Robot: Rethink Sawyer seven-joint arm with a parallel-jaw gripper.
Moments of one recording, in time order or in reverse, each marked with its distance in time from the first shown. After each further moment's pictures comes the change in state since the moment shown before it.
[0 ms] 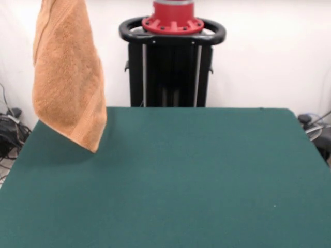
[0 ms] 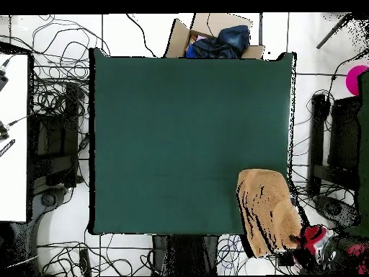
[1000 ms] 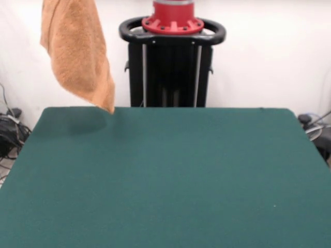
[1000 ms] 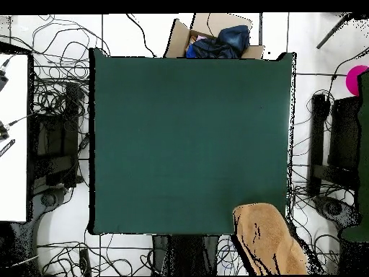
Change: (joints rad) arm -0.218 0.150 0.325 0.000 -0.120 0.252 0.000
